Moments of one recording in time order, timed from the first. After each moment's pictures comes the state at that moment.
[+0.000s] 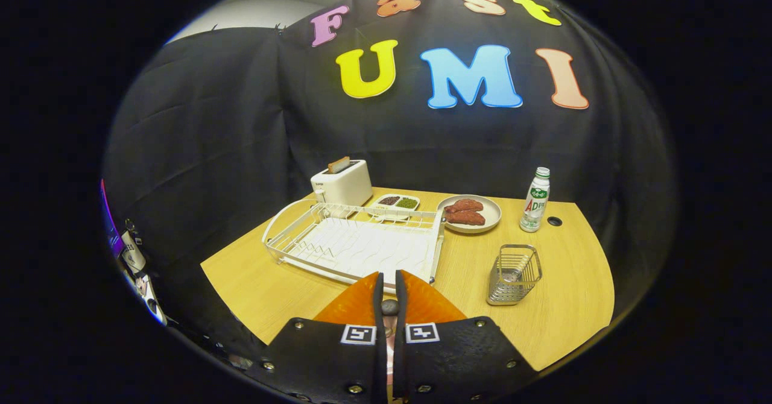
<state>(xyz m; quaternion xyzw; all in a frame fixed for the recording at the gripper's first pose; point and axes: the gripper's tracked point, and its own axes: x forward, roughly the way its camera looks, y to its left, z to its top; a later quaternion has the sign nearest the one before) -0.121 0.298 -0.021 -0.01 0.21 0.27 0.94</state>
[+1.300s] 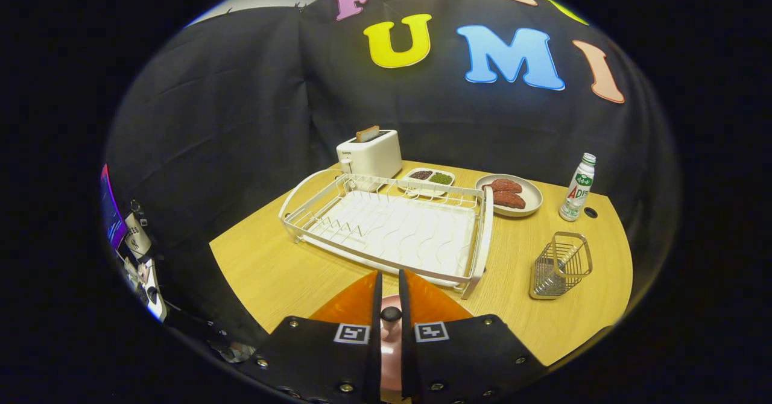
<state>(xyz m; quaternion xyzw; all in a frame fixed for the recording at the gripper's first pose) -0.123 0.350 -0.060 -0.03 0.25 0.30 0.92</state>
